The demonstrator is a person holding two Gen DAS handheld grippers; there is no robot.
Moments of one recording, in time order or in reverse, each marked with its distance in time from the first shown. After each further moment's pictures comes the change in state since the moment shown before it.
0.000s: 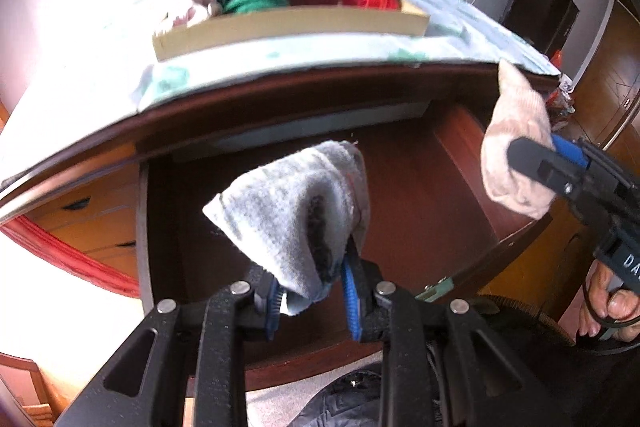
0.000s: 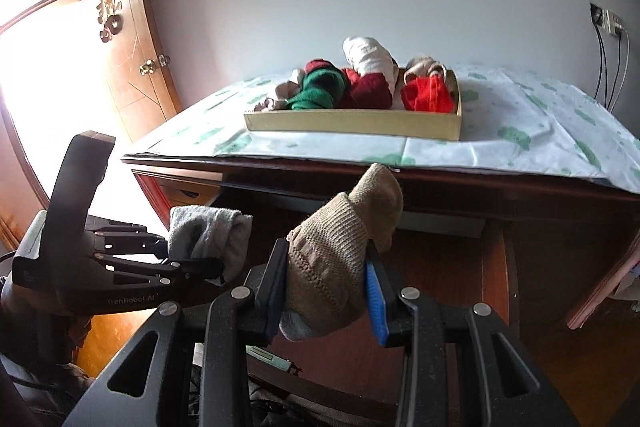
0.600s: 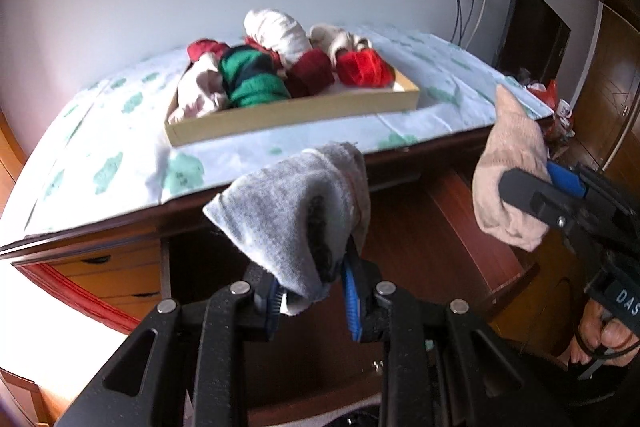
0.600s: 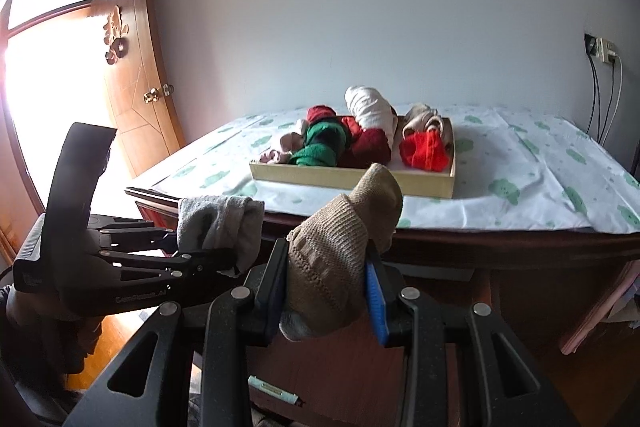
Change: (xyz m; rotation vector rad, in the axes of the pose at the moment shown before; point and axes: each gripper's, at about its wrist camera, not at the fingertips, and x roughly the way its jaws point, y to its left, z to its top) left arm -0.033 -0.006 0.041 0.018 -0.172 0.032; right arm -0.021 0.007 0.031 -0.018 -0.120 -0.016
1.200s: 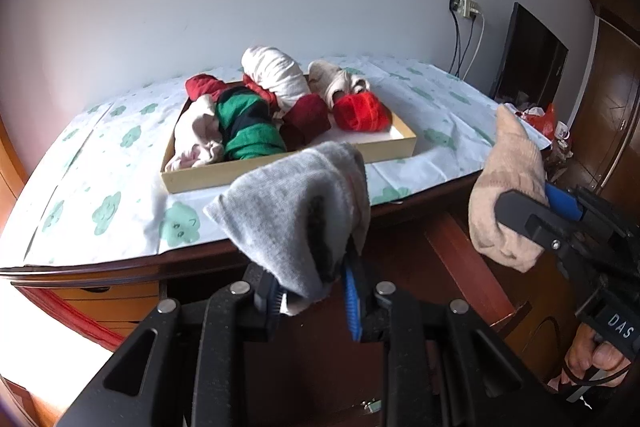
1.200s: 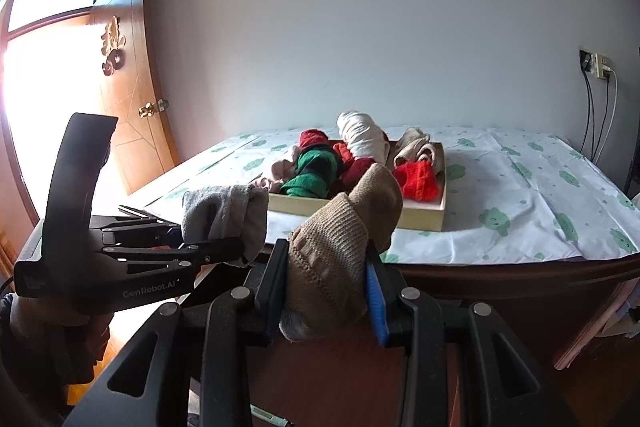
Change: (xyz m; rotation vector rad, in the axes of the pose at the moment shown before) left arm -0.003 -0.006 0.030 -0.012 -0.088 -0.011; right arm -0.003 -0.006 0.019 -0.007 -0.061 -0.029
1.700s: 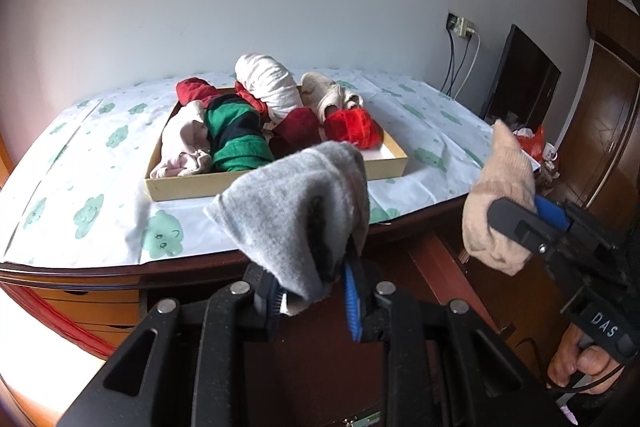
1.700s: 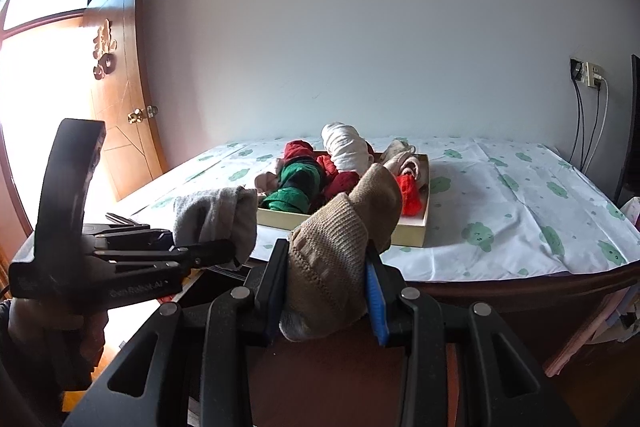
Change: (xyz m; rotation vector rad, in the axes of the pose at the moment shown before) left arm 0.007 0.006 0.006 -0.061 -0.040 -0.063; right arm 0.002 -0.011 0.008 -0.009 -0.021 -0.042
